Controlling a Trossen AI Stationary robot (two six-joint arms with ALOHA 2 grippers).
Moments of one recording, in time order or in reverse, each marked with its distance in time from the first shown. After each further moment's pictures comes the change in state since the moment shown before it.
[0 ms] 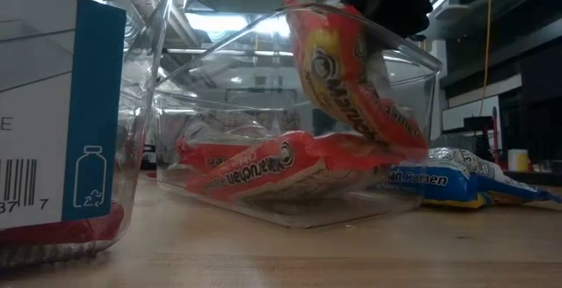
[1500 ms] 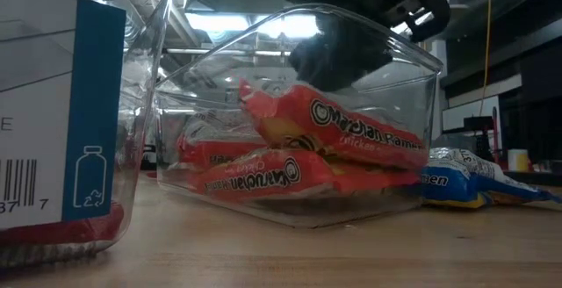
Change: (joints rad) left arm 0.000 0.000 0.000 -0.020 0.038 -0.001; right arm 0.000 0.151 0.071 0.074 0.100 0.092
